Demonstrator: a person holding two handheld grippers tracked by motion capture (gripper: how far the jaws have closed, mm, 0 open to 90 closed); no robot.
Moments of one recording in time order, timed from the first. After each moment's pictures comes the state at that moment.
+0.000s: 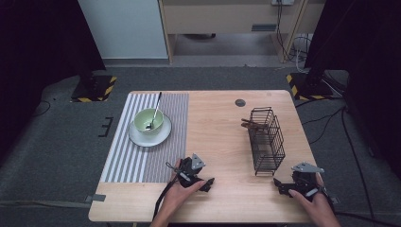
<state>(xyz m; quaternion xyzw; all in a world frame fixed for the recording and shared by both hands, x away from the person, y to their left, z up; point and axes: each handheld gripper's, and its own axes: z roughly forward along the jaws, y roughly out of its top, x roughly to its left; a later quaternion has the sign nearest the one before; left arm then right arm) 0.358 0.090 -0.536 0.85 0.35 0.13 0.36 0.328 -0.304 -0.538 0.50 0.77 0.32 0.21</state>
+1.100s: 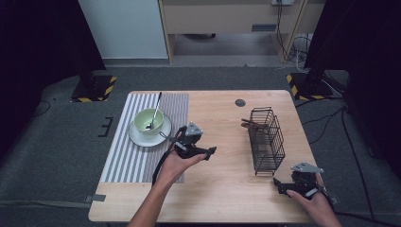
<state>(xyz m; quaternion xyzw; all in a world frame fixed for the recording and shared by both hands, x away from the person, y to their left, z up) 0.409 0.092 -0.430 0.83 0.35 0.12 0.43 0.328 -0.302 -0.538 0.51 0.77 0.32 0.21</state>
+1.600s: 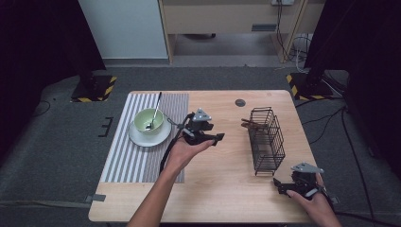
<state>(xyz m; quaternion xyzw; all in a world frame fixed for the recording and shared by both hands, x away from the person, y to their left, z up) 0.432 0.069 -0.398 0.82 0.32 0.11 0.46 0.327 -0.302 -0.538 0.51 0.77 0.32 0.21</state>
